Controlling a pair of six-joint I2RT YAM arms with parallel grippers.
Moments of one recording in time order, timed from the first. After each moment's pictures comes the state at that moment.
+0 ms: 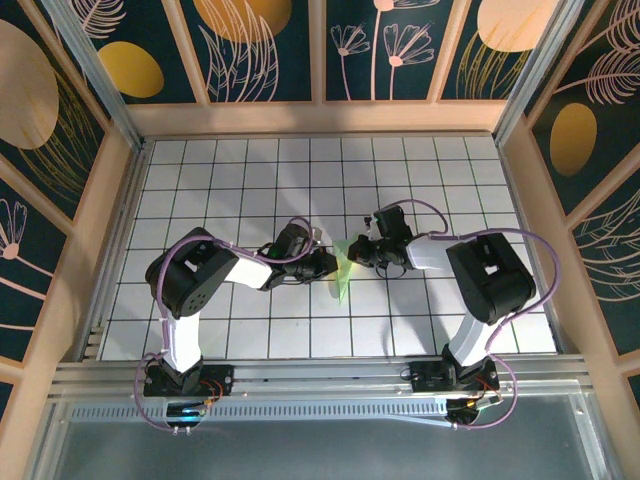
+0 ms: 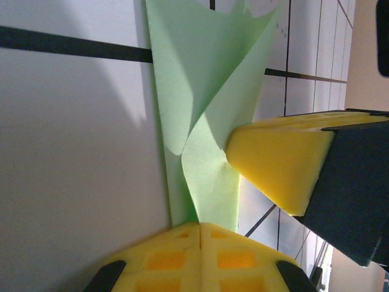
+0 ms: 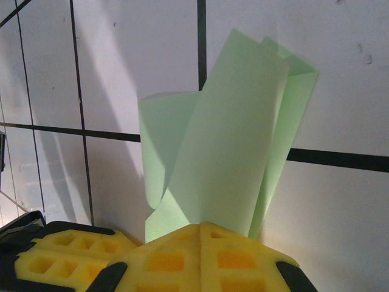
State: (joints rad) left arm -0.72 1.94 0.78 0.48 0.45 -1.05; right arm 0.47 1.72 0.75 0.04 -0.44 0.67
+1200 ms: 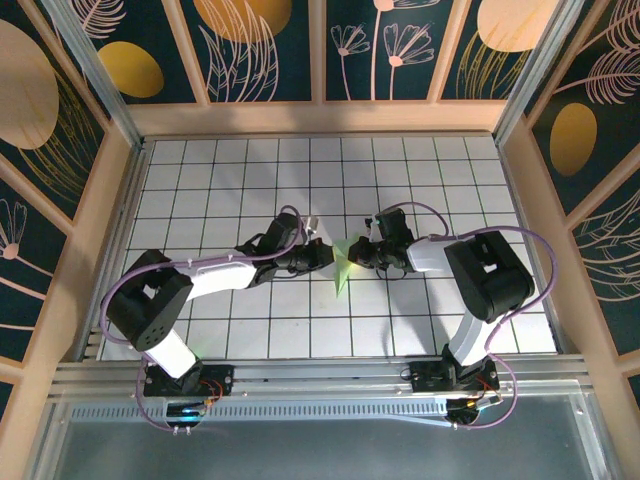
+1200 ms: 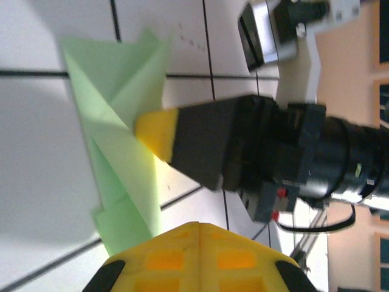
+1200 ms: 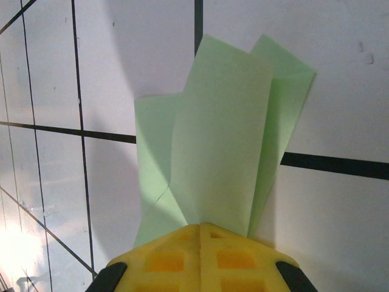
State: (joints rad) left arm -0.76 1.65 0.81 0.19 0.41 -0.97; right arm 0.47 1.74 0.72 0.12 -0.46 0.67
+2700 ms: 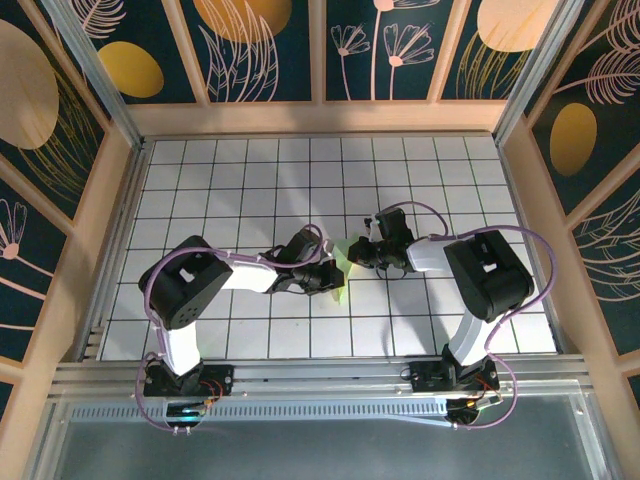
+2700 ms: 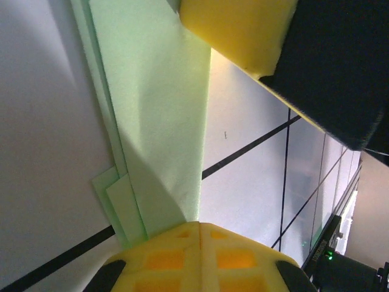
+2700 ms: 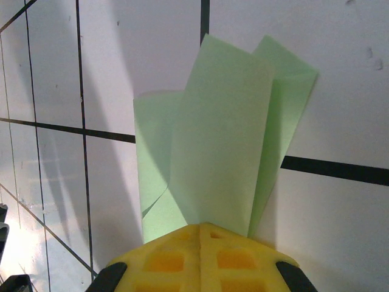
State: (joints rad) left arm -0.82 1.86 0.82 0.23 0.48 -1.00; right arm 0.46 1.74 0.72 0.12 -0.46 0.65
